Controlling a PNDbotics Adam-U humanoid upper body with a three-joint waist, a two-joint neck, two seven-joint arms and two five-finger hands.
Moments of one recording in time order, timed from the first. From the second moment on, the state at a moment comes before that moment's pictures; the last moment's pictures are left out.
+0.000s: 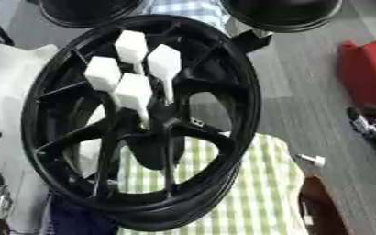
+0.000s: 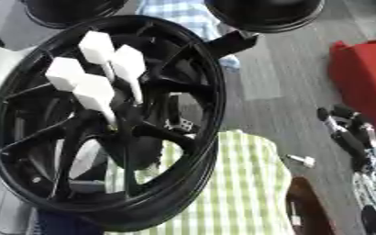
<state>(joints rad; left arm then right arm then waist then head) -0.20 0.28 0.19 -1.31 0.26 -0.27 0.45 -0.26 -0.38 -0.09 -1.22 -0.21 -0.16 -0.08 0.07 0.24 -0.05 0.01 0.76</state>
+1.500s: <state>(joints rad) -0.19 0.29 0.19 -1.35 0.23 -0.26 0.46 -0.80 -0.95 0.23 -1.63 -0.12 -0.01 0.27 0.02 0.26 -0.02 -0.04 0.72</state>
